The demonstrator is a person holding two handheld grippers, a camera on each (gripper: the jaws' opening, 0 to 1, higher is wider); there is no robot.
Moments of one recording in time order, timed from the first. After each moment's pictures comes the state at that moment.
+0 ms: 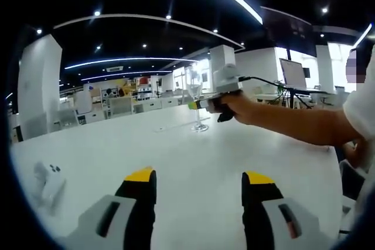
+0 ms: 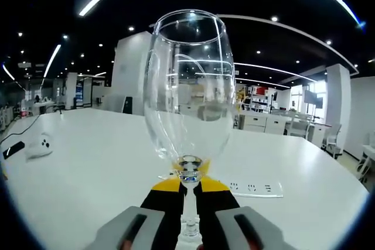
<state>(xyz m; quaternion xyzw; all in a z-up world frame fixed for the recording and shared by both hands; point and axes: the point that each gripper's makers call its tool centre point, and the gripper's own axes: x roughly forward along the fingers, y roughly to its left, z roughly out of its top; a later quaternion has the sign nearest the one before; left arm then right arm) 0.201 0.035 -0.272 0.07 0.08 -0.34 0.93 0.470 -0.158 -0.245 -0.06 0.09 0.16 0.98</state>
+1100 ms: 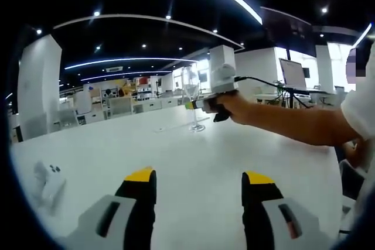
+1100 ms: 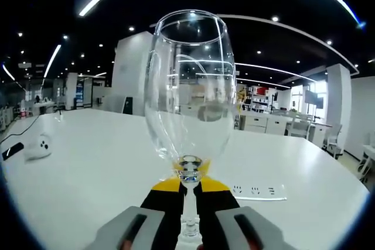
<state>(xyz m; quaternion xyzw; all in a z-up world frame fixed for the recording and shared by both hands) 0.205 0.032 -0.272 0.07 0.08 -0.34 0.93 0.478 -0.151 -0.245 -0.06 0.08 0.16 0.98</state>
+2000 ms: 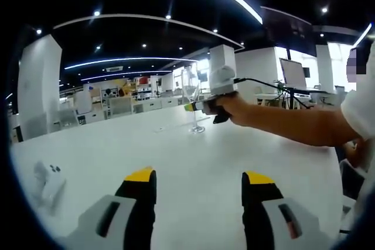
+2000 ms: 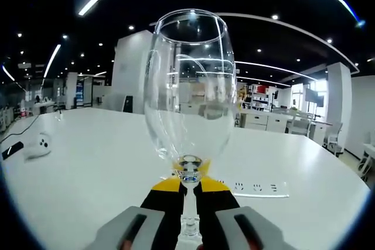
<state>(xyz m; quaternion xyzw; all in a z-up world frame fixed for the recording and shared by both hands) 0.202 0.033 -0.272 0.07 0.08 -0.34 0.93 0.479 -0.151 -0.253 -0.06 0.09 0.16 0.98</state>
